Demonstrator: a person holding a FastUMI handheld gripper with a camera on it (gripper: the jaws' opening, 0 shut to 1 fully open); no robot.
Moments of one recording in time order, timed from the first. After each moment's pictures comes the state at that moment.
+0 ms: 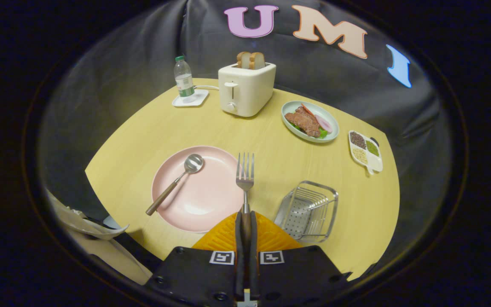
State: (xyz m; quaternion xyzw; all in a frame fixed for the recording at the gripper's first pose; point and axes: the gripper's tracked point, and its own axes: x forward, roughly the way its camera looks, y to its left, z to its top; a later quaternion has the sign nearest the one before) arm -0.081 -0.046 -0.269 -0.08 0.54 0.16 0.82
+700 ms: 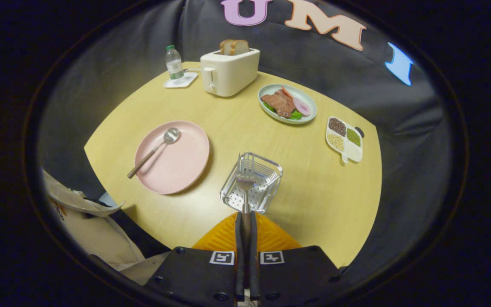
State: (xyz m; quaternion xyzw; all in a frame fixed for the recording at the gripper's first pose) arm -0.094 -0.145 -0.258 -0.14 0.60 0.18 0.77
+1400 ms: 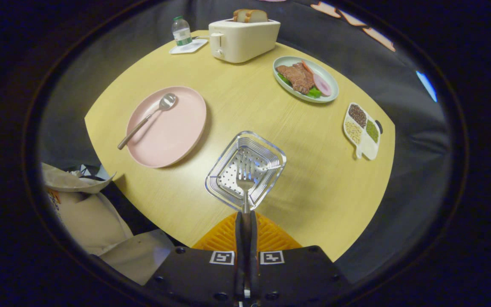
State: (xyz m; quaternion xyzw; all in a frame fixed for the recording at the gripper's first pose) arm -0.088 -0.154 -0.290 -0.20 0.68 0.22 0.67
